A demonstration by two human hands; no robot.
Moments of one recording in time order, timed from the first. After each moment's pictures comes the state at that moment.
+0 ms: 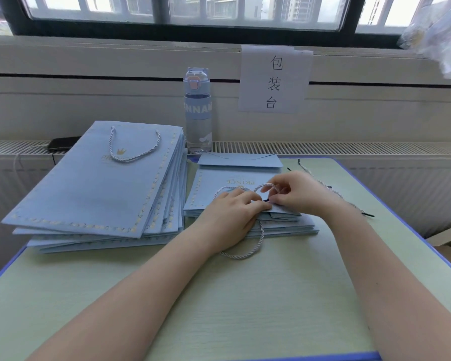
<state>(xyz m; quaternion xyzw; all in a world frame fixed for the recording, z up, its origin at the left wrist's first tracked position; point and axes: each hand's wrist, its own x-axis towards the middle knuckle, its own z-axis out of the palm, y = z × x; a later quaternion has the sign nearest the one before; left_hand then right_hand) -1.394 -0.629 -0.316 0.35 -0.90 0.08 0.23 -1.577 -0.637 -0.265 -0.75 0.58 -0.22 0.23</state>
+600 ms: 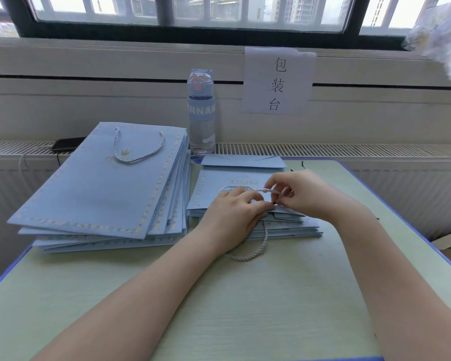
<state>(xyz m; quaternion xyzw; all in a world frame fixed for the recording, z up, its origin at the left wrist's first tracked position) -1.396 -0.632 -0.320 0.35 -0.88 0.12 0.30 -1.571 -0.625 -0.252 -0.80 0.56 -0.17 0.14</state>
